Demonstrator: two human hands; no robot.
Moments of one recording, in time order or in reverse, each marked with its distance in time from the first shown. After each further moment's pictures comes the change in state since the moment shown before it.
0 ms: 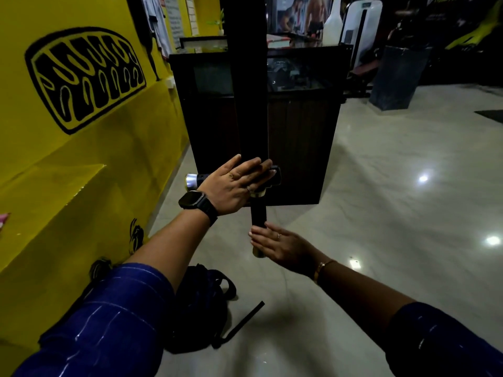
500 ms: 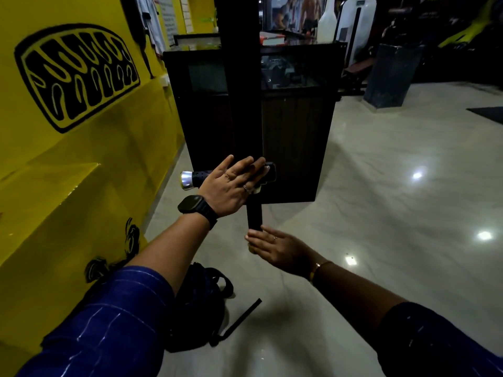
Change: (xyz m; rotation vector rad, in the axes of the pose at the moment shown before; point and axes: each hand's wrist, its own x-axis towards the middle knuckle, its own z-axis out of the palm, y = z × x) left_hand -0.002 0.016 0.006 0.027 0.043 -0.115; right_hand -0.007 -0.009 0.001 -0.005 -0.021 -0.044
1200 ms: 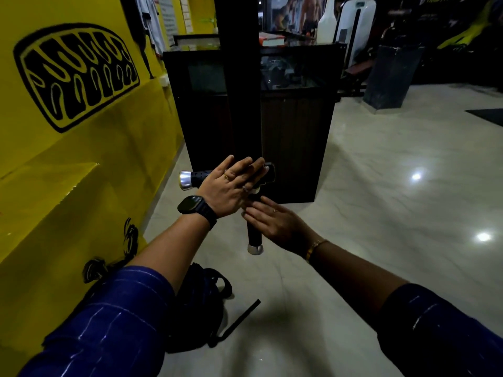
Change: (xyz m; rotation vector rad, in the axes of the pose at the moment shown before) left_hand -0.002 0.000 0.002 -0.043 0.018 0.013; right_hand 0.027 0.040 -0.016 -0.004 0.114 0.140
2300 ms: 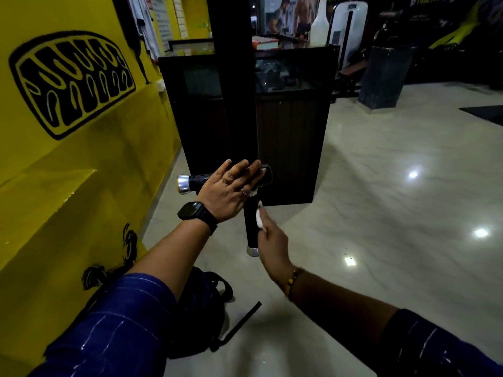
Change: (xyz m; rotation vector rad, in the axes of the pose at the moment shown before) left_hand -0.001 0.006 -0.002 -0.034 -0.042 -0.047; right_hand 0.033 -0.075 -0.023 1.154 0.110 1.488
